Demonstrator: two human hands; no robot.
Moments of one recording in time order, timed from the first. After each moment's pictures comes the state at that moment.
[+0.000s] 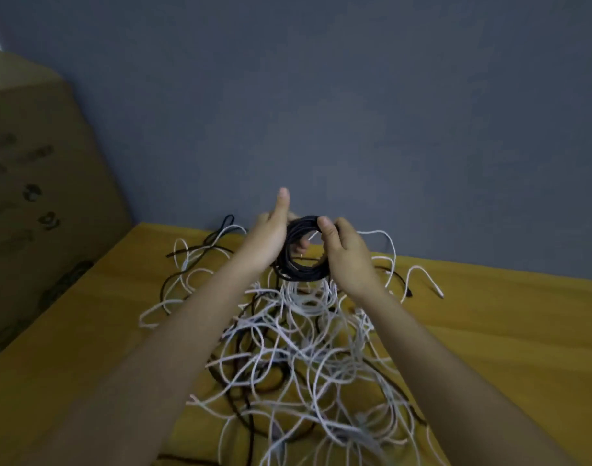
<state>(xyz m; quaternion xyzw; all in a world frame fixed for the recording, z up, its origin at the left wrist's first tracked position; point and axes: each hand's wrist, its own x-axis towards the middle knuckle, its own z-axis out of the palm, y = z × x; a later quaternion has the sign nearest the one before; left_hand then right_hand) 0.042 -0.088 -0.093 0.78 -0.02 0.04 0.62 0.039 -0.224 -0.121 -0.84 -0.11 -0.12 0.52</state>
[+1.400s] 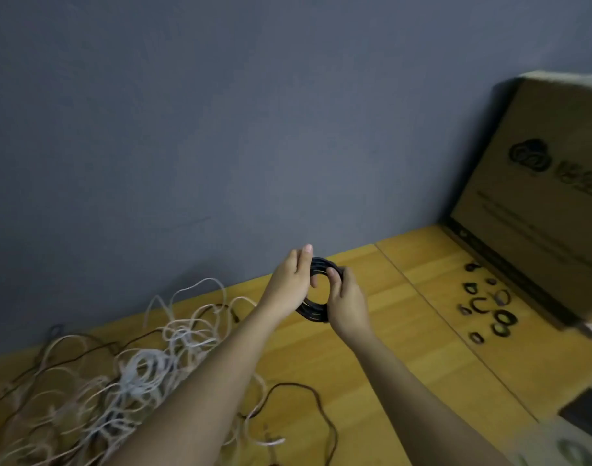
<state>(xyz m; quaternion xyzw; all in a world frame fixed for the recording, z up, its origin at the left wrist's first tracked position) -0.026 -0.407 0.058 0.81 -0.23 -0.12 0.52 -0.099 -0.500 0.023 -0.81 0.22 -0.23 0.49</state>
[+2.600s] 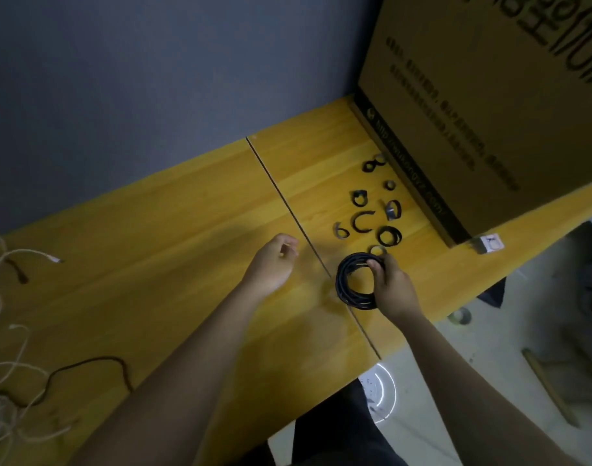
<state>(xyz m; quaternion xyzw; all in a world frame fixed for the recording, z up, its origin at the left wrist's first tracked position) -0.107 -0.758 -0.113 0.82 -0.16 -0.38 0.39 -0.269 -0.921 -0.134 -0.85 0.37 -0.01 0.37</state>
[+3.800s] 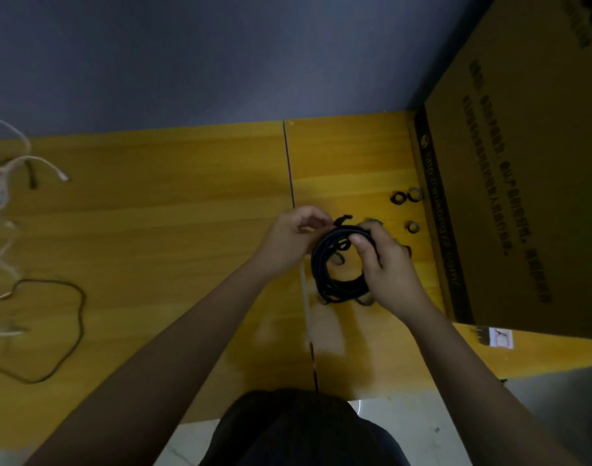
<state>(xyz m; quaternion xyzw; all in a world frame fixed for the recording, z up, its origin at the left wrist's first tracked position) -0.101 -0.850 -0.091 0.74 -0.11 -0.24 0.61 -0.179 -1.007 -0.071 -0.89 0.05 0.02 0.45</state>
